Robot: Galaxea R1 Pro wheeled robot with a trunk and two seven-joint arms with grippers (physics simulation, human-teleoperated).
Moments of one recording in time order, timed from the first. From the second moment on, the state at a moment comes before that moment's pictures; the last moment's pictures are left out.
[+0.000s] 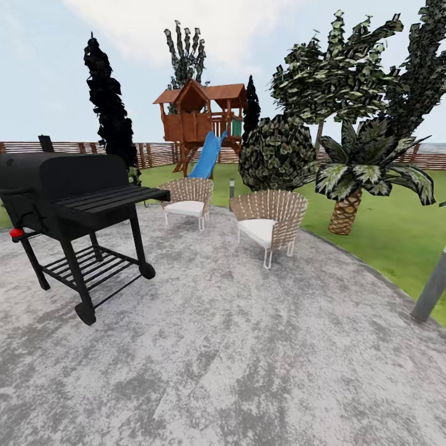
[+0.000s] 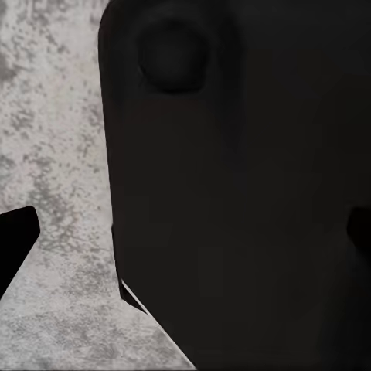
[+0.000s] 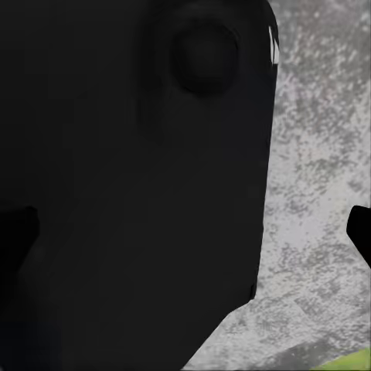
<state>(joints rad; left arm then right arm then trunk) 0.00 0.00 0.00 0.00 0.00 0.00 0.00 0.00 0.00 0.00 0.00 0.00 0.00 0.00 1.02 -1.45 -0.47</state>
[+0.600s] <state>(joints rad) 0.00 0.03 0.01 -0.02 0.01 0.01 0.00 -0.04 0.01 0.00 -0.09 0.00 0.00 -0.01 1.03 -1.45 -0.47</state>
